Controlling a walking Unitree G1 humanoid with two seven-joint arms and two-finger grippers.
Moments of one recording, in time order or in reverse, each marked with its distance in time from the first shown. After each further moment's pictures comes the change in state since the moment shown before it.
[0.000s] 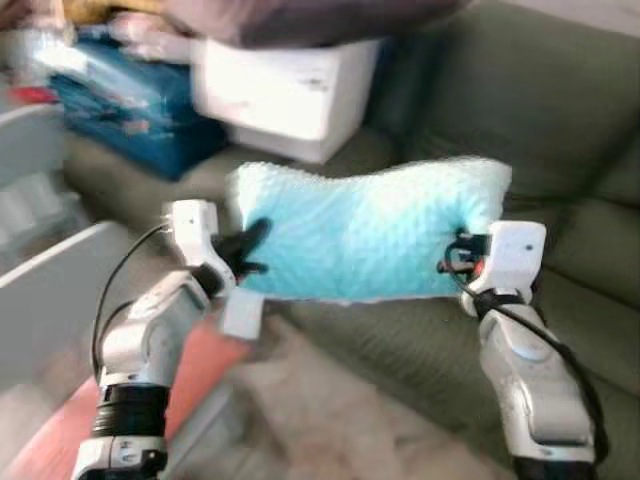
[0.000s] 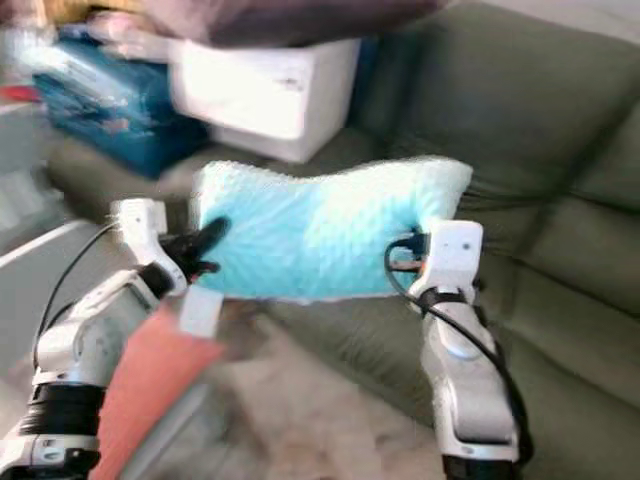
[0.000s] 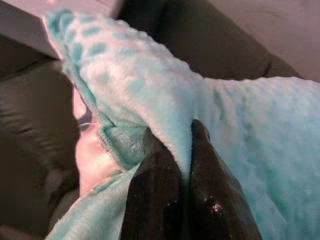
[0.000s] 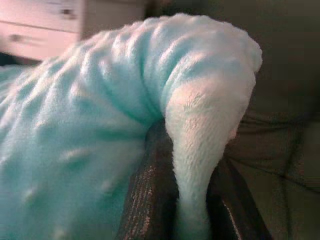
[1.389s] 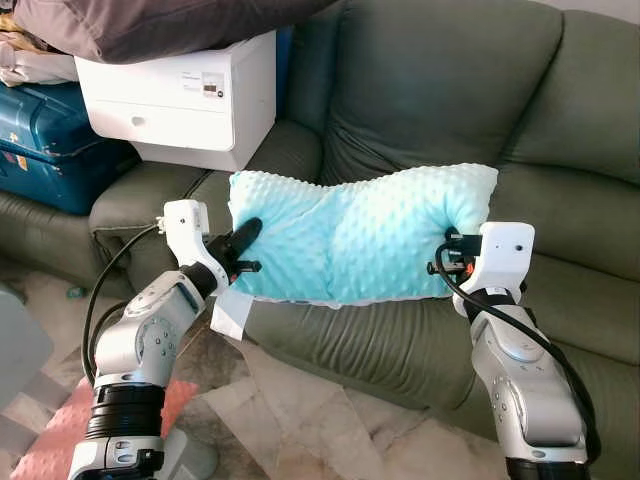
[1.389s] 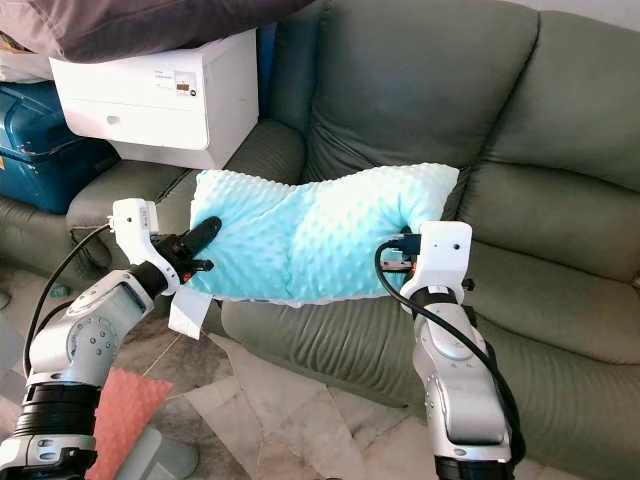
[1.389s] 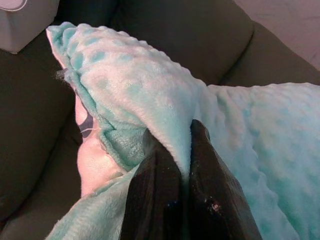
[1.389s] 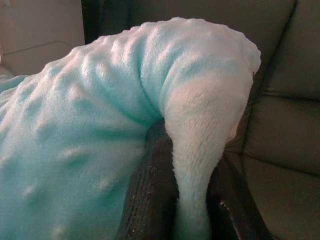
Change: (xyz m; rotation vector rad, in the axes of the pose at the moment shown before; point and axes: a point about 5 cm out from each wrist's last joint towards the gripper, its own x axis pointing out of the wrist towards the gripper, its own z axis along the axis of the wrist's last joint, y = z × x) left arm -0.002 0.005 0.001 -0.020 0.004 0.056; right arm 0.000 0.005 0.001 0.004 -0.005 0.017
